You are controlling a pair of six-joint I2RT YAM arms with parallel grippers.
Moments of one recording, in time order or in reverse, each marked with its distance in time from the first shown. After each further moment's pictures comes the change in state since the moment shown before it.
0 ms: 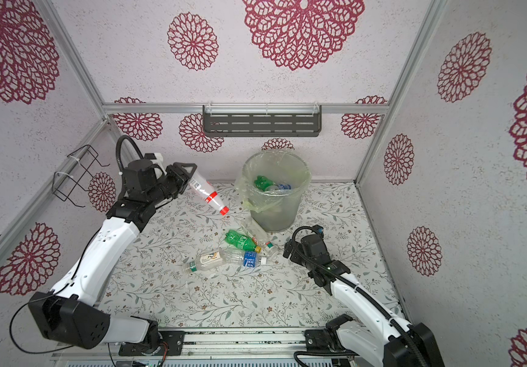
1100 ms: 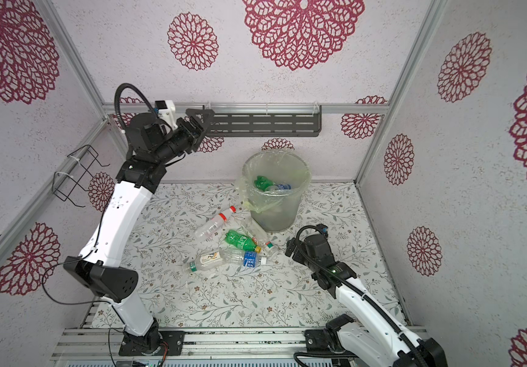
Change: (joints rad) left arm -0.013 0.257 0.539 -0.104 0.101 0.043; right arm 0.000 -0.084 0.027 -0.068 0.018 0.017
